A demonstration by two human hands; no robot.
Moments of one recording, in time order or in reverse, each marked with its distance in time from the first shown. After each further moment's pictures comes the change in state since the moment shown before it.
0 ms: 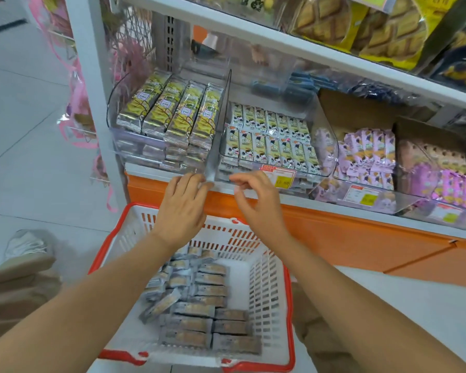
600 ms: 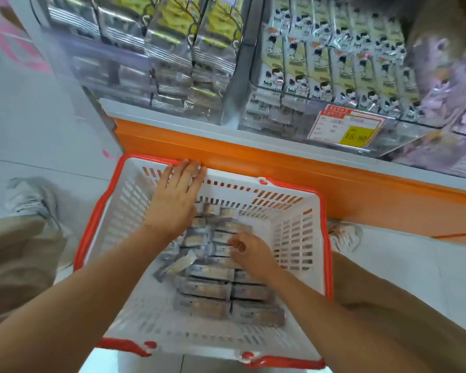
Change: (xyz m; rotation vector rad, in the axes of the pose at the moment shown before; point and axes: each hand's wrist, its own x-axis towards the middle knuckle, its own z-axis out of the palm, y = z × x) left_hand -0.066 -0.039 0.117 0.051 -0.479 -0.092; right_hand -0.151 0.139 0.127 -0.052 -0.791 0.642
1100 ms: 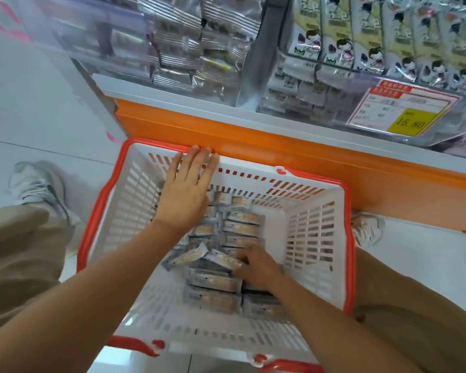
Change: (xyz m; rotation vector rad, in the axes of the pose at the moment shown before) left_hand 0.002 0.004 0.021 -0.097 0.125 -0.024; right_hand 0.010 0.029 0.049 -0.122 -0.246 0.159
